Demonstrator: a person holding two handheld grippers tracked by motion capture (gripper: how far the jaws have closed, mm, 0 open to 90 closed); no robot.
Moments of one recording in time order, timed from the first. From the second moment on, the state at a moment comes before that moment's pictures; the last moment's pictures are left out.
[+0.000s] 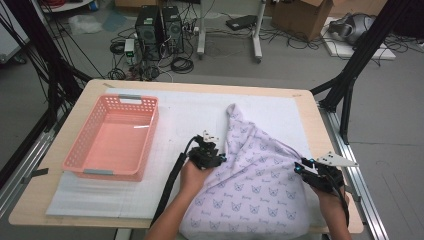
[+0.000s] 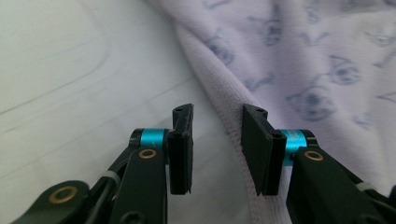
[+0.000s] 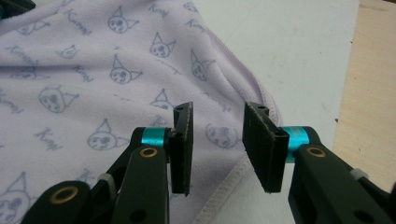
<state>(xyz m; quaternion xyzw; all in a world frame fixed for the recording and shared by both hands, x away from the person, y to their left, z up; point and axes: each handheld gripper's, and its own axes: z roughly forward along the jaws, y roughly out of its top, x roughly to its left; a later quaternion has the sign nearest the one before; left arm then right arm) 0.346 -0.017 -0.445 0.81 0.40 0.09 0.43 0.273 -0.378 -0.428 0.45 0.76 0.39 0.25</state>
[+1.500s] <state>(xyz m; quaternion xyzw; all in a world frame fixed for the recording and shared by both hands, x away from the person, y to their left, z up) 0.347 -0.027 -0.445 0.79 0.40 0.11 0.45 0.274 -0.372 -0.433 0.45 0.76 0.39 0.24</state>
